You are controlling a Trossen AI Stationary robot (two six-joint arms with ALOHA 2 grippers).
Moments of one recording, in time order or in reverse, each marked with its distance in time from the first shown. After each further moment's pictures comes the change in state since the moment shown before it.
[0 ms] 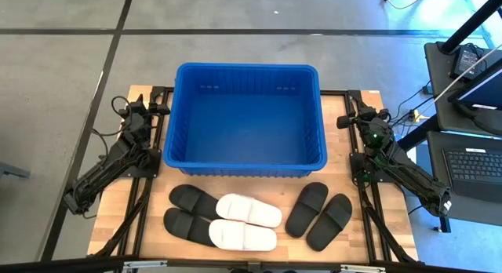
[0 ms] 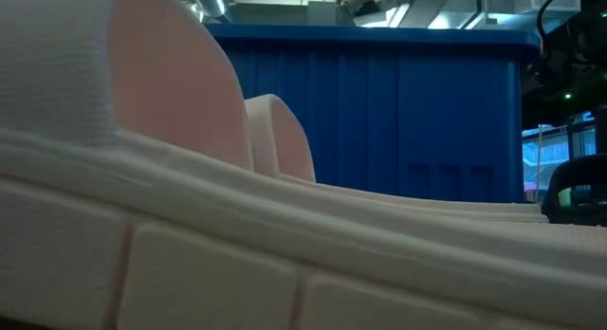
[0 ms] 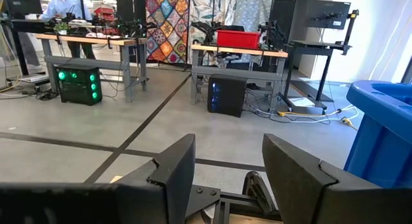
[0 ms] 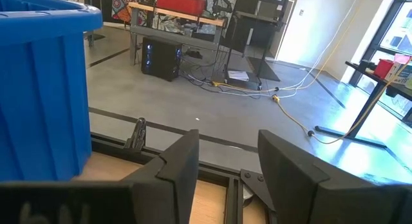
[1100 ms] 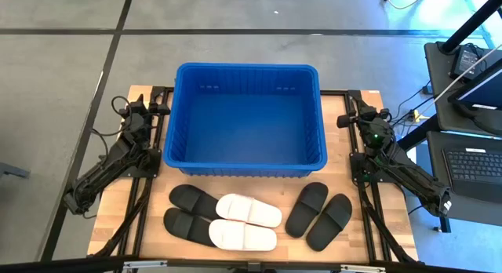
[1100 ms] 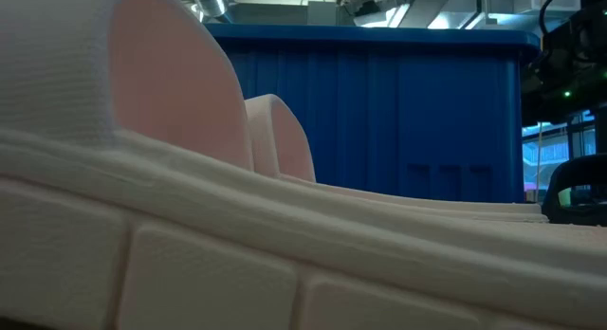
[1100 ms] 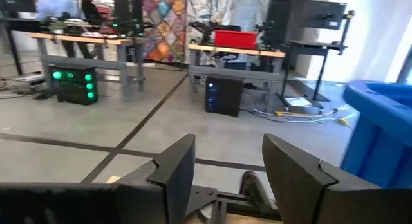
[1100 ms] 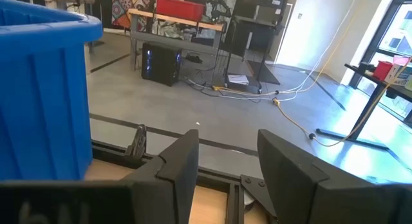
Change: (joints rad) left arm 0.000 0.000 0.000 0.001 0.024 -0.003; right arm 0.000 0.000 0.000 0.033 0.000 -0.003
